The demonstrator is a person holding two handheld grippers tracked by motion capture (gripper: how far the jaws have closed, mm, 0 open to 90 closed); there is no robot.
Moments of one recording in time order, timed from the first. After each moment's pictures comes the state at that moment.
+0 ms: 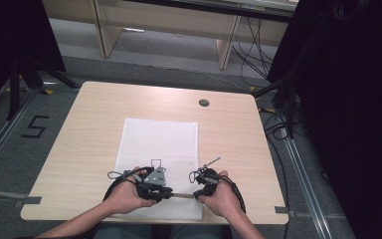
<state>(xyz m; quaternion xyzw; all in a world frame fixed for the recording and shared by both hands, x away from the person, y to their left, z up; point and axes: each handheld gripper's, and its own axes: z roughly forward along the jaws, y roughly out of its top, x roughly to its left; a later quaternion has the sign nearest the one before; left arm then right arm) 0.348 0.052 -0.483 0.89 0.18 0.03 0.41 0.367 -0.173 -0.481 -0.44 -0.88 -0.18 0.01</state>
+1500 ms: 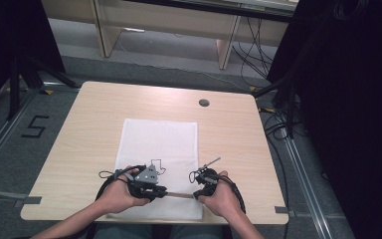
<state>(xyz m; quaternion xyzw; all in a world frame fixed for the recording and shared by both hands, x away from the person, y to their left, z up) 0.347 0.071 -0.479 0.89 0.19 0.04 0.41 0.367 -0.173 -0.481 -0.43 -0.88 -0.18 0.00</state>
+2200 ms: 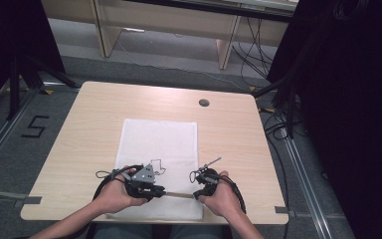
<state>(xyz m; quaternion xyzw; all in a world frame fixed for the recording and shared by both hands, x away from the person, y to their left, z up) 0.346 0.078 -0.478 0.89 0.19 0.03 0.42 0.368 -0.174 -0.481 -0.44 -0.88 -0.19 0.01</state>
